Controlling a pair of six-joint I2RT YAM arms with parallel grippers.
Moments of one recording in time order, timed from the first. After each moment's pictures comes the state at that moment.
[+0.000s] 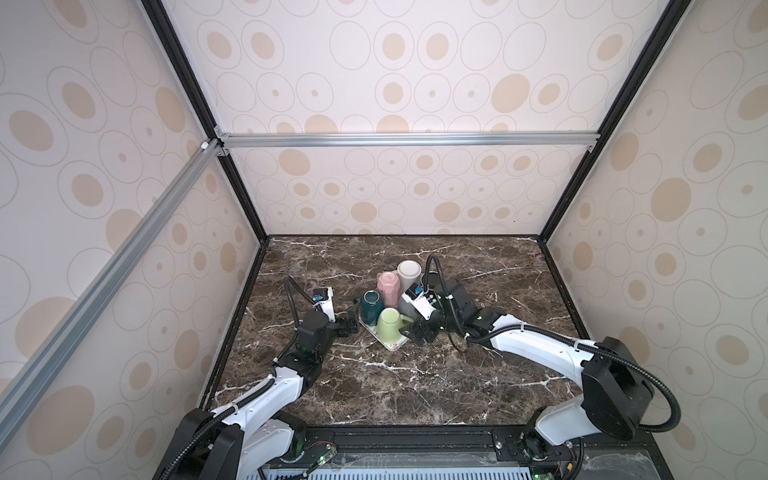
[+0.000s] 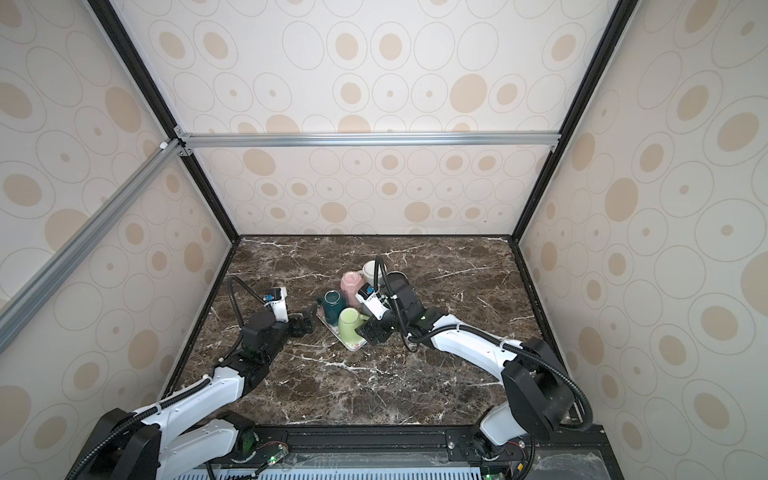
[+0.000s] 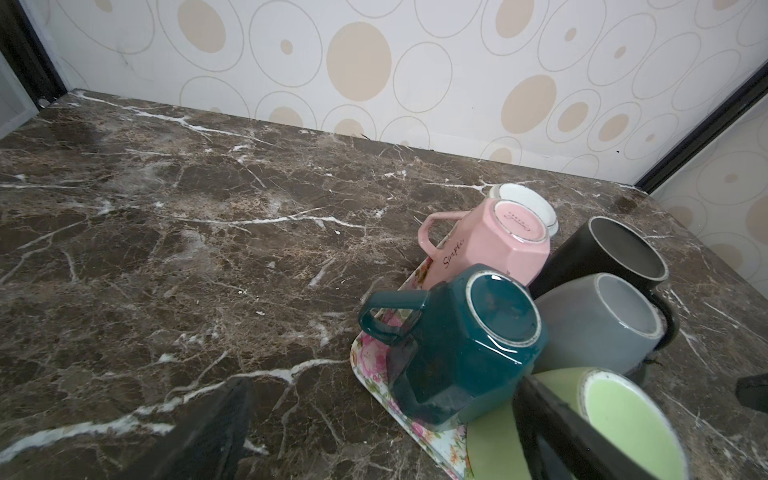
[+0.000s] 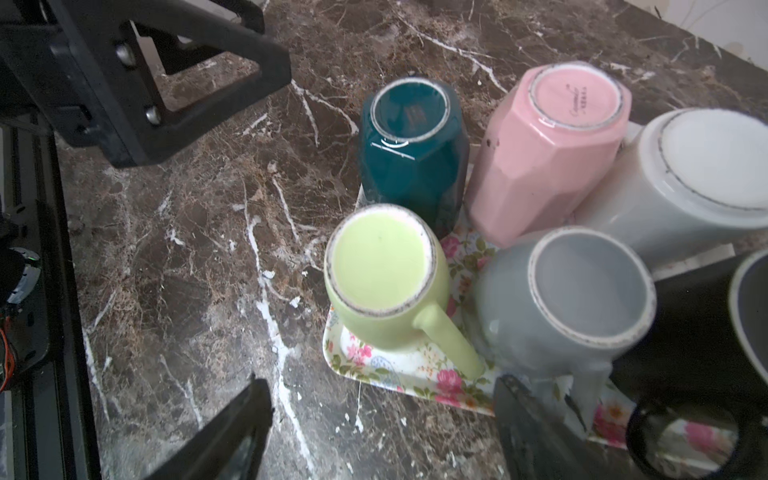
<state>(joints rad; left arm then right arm) -0.38 1.06 0.34 0.39 -0.15 -0.33 0.72 1.51 0.97 -0.17 -0.27 -0.09</state>
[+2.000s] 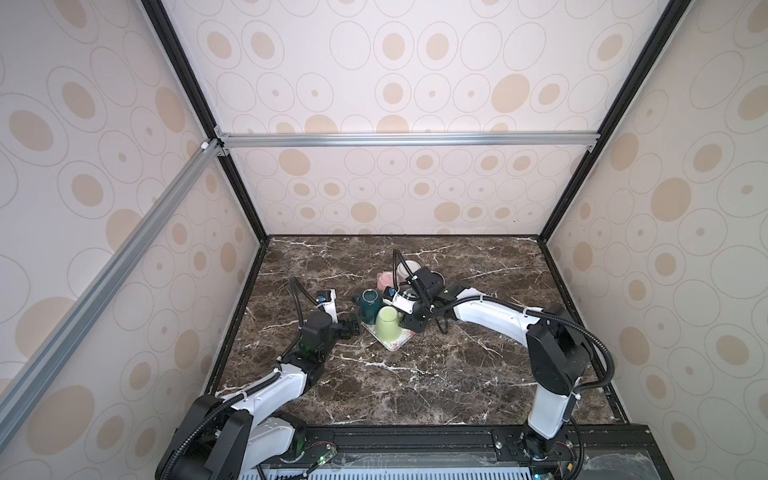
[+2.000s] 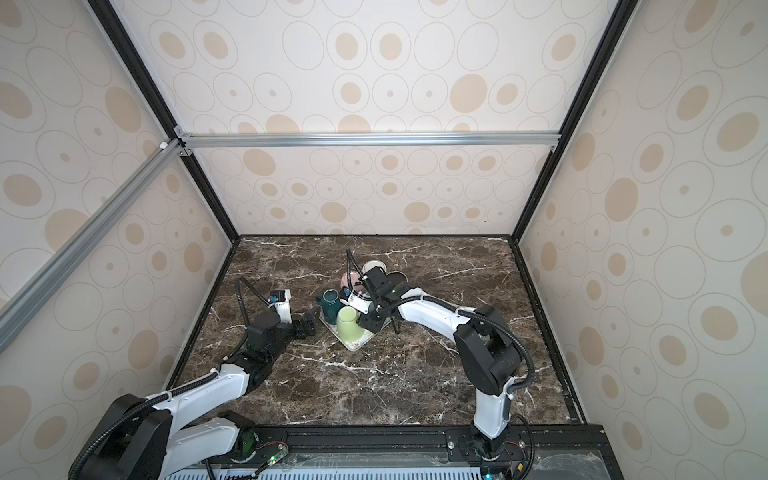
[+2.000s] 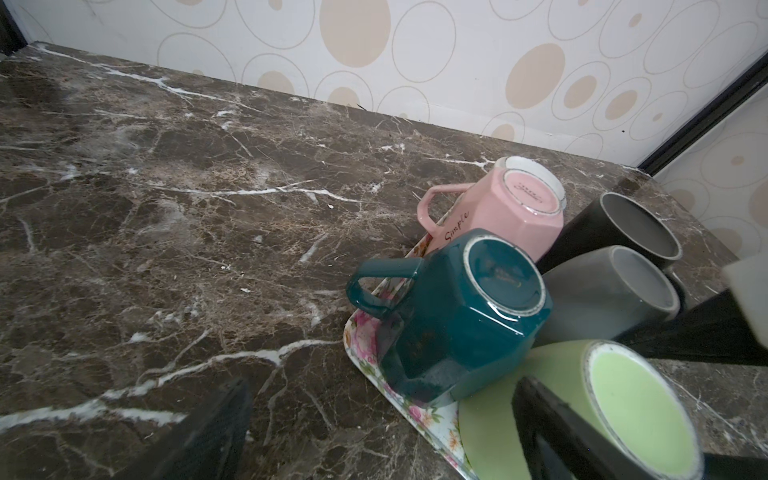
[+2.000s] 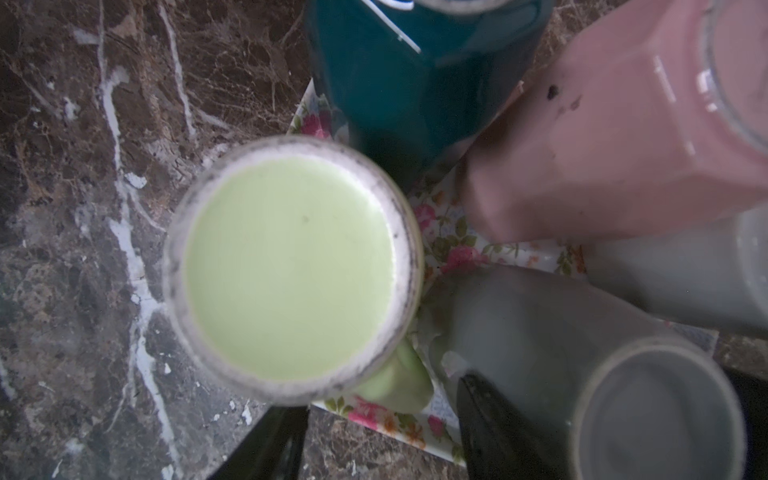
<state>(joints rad) -0.39 1.14 0.33 0.43 -0.12 -0.36 0.73 1.85 1.35 -0.55 -0.13 -0.46</state>
